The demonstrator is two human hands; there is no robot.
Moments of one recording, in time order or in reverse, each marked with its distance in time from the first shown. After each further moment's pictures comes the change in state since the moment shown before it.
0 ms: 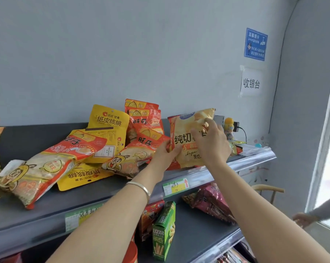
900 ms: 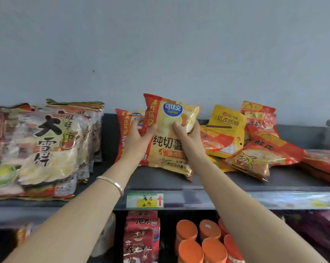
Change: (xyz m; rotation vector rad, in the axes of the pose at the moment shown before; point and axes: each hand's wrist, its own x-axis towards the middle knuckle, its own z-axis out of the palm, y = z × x) left_hand -0.206 0.080 -0.359 0.385 0.753 0.190; right_hand -0.203 -0.297 0.155 1.140 -0.785 0.063
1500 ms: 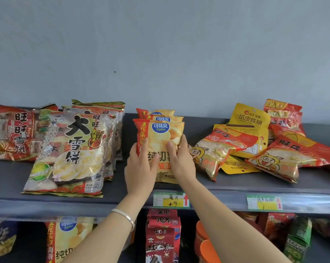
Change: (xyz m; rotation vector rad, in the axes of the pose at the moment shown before) left_hand -0.043 -0.073 -0.046 0.769 0.153 0.128; right_hand -0.029 0.052 0.080 -0.570 0.030 -0.102
